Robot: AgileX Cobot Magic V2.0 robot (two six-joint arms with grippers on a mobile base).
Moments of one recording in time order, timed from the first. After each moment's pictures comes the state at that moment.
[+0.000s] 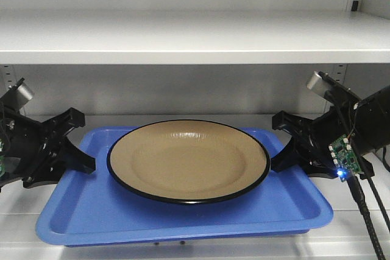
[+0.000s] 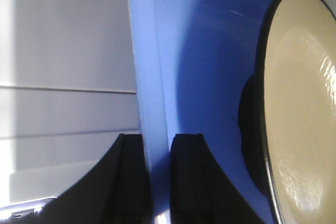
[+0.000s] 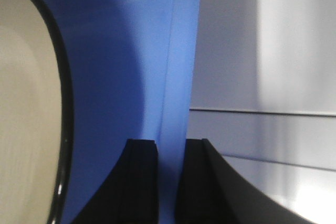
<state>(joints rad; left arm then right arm) -0.11 1.48 -1.44 -0.67 1.08 -0.08 0.13 1.60 -1.57 0.54 1.12 0.05</state>
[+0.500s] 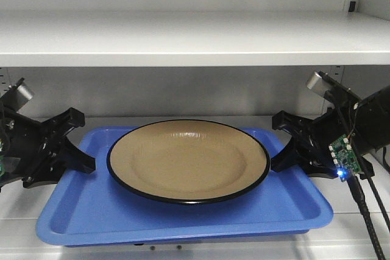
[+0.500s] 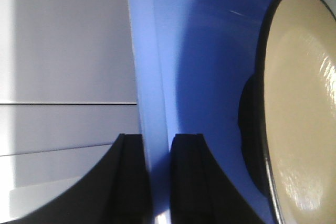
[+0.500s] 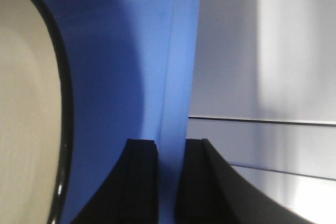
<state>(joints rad) -0.11 1.48 -1.44 -0.67 1.08 -0.08 0.13 1.60 -1.57 0.54 1.12 0.05</state>
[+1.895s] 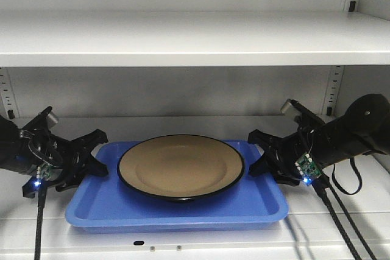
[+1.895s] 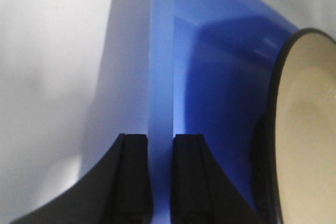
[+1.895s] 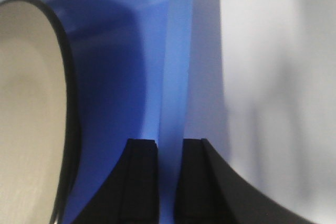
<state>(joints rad) -0.11 1.74 -1.44 -0.66 0.75 -0.02 0.14 1.85 -1.57 0.65 0.85 -0.05</state>
